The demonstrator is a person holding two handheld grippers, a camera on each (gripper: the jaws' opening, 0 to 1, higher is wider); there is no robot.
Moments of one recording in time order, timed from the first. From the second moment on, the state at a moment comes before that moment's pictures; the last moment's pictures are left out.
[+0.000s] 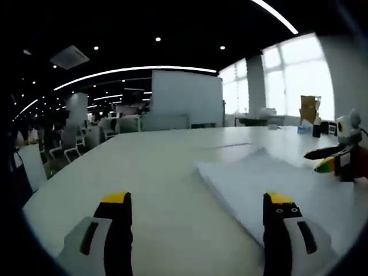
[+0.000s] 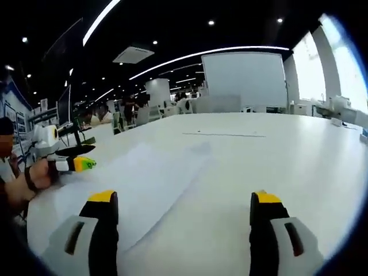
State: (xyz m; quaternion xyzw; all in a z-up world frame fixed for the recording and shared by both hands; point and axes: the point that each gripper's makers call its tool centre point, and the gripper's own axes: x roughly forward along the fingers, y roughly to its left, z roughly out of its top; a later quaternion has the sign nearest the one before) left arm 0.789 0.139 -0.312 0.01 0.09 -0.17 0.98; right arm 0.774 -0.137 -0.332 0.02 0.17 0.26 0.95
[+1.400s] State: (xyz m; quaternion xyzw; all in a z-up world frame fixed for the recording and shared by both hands) left arm 0.681 0.185 -0.282 0.04 0.17 -0.23 0.96; right arm 0.652 -0.213 -0.273 0.03 0.18 0.27 0.94
